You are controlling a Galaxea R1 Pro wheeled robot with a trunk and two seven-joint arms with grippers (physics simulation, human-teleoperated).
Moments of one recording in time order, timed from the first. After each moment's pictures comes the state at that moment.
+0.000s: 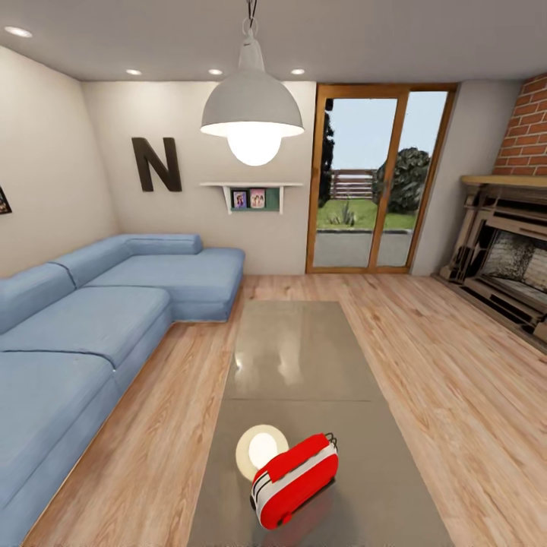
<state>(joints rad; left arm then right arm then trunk) 0.00 -0.04 0.00 -0.08 0.01 0.00 0.01 0.02 -0.02 0.00 -0.03 0.01 -0.05 0.00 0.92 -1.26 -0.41</state>
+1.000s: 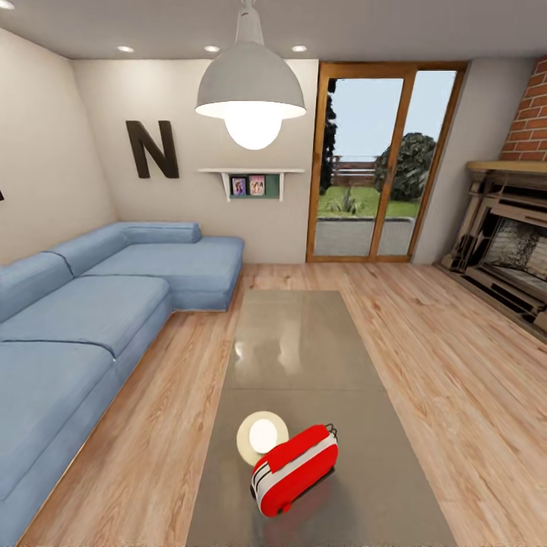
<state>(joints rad) 0.00 -0.04 0.00 -0.09 0.01 -0.01 0.01 0.02 -0.02 0.00 -0.04 0.01 -0.05 0.00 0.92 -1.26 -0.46</state>
